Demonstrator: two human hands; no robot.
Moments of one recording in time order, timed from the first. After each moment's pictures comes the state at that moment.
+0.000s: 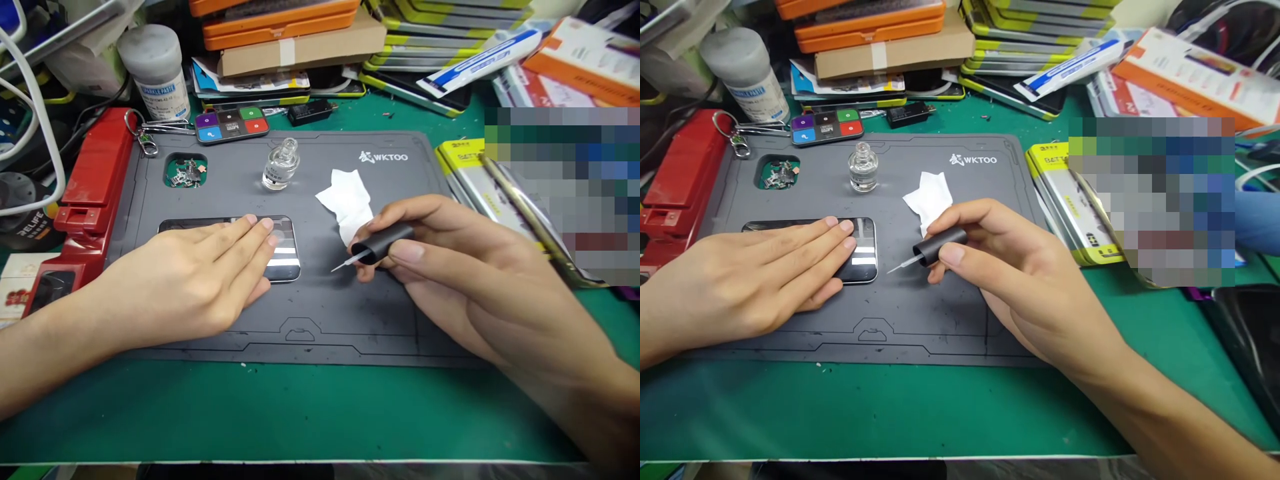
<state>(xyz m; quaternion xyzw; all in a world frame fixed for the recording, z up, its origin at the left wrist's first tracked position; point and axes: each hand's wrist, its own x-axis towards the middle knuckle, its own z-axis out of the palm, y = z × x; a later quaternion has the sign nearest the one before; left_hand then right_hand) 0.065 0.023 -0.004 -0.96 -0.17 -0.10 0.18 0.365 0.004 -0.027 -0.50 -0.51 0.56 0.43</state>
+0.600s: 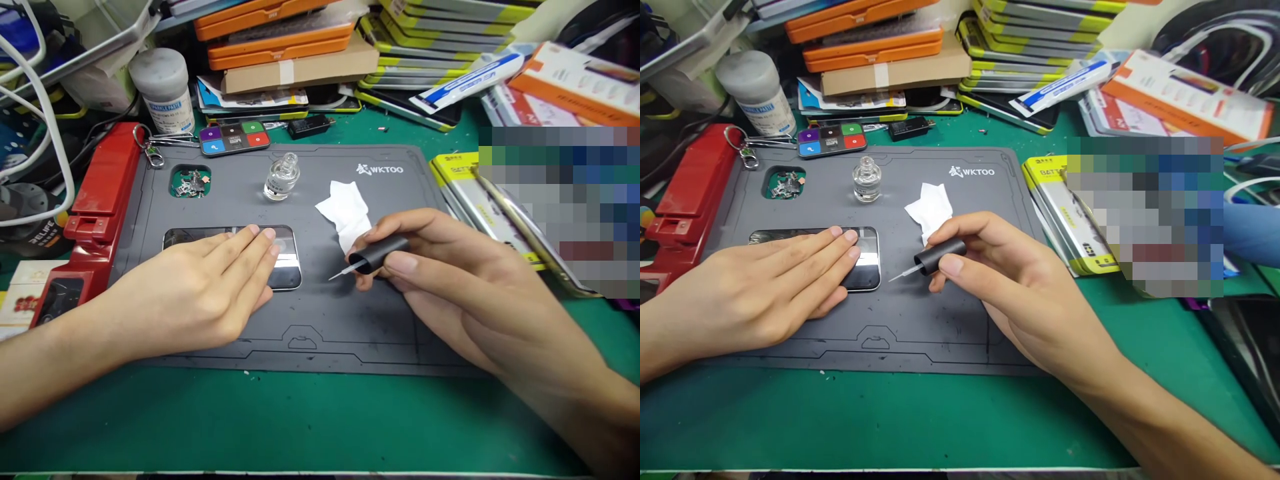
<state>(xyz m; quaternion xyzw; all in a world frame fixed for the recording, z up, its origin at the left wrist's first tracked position) 0.069 0.020 -0.003 -0.96 -0.17 -0.10 0.22 0.365 0.002 -0.027 -0.50 -0.52 0.55 0.42</state>
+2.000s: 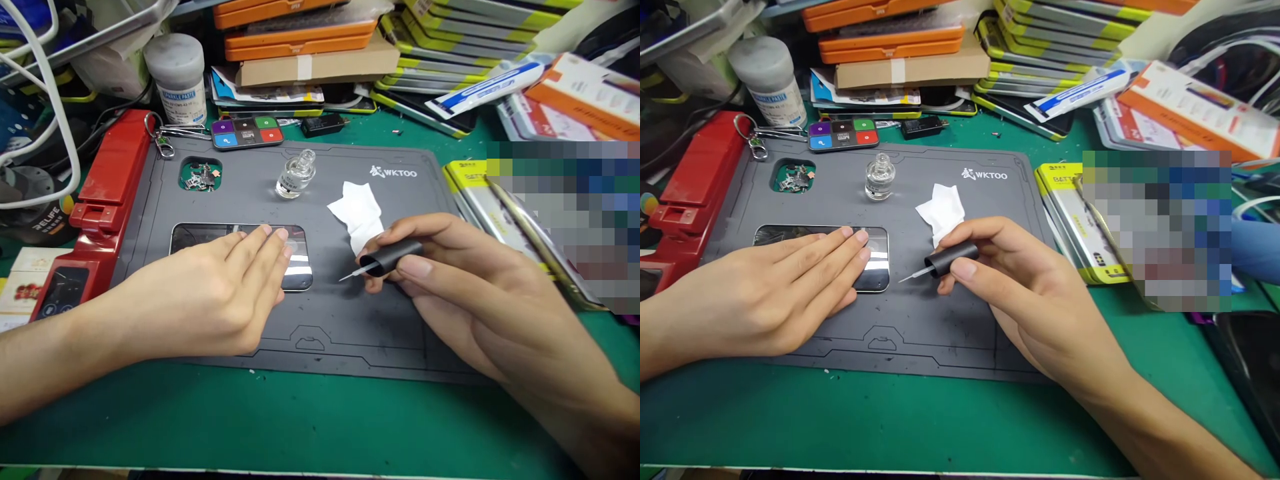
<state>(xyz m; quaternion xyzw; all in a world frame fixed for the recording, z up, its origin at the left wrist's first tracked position) 0.072 0.017 -0.004 -0.95 -0.14 -0.06 0.27 0.365 0.002 -0.031 -0.51 -0.52 0.54 0.42</state>
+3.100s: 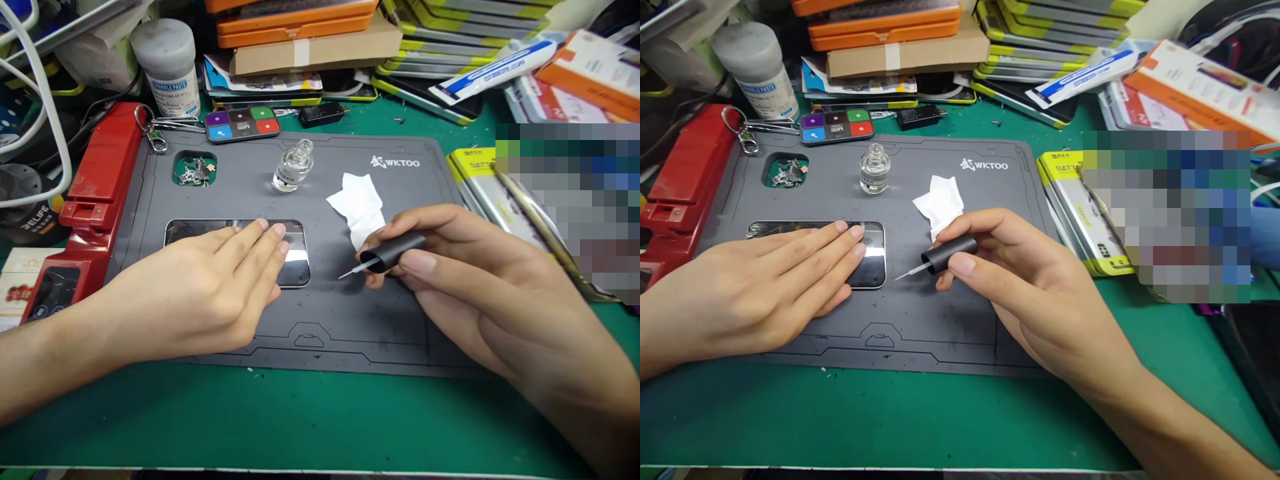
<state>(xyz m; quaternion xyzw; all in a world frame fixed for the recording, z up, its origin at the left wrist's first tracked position) 0.067 0.016 -0.003 -0.97 -0.20 -0.08 0.15 0.364 0.003 -0.030 -0.52 -0.52 0.54 0.41</state>
